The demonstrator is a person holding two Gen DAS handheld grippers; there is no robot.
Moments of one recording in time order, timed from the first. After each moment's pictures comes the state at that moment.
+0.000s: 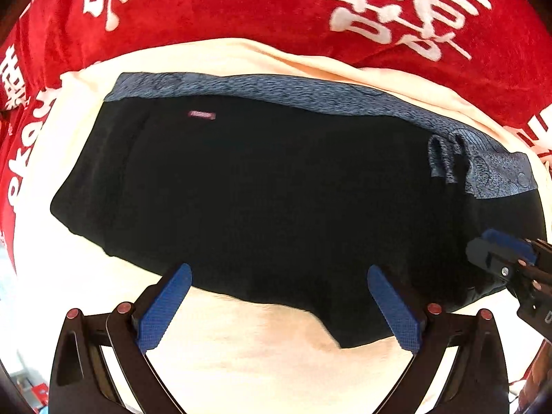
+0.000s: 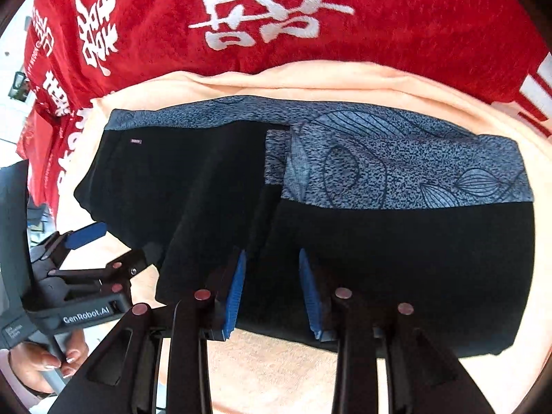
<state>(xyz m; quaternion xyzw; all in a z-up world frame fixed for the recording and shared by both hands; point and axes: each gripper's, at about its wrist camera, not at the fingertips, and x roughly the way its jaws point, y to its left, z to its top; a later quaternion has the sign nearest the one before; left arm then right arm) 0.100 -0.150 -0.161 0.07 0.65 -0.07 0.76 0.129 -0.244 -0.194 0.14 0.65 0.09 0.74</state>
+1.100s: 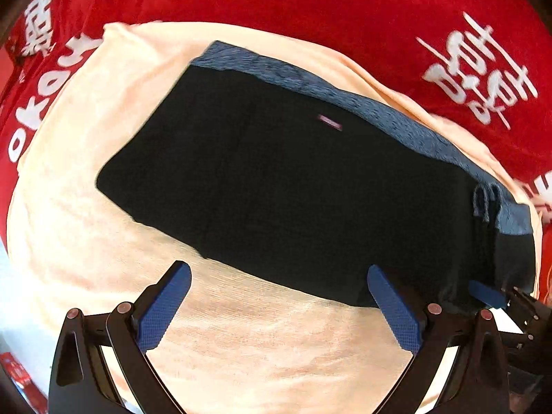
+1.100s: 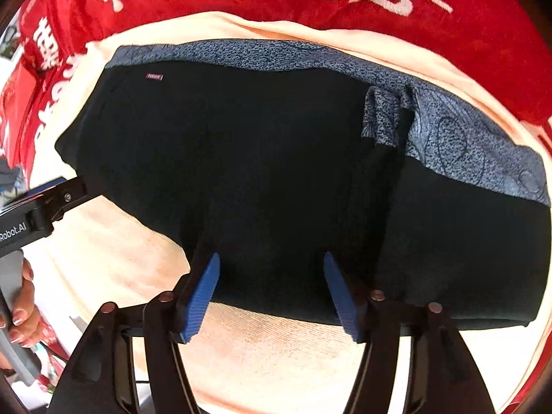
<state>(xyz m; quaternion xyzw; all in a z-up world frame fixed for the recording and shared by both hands) 0.162 0.035 -0.178 -0.02 0.65 -0.04 0.76 0.126 -0.163 -0.218 0.08 0.70 0.08 0.71</state>
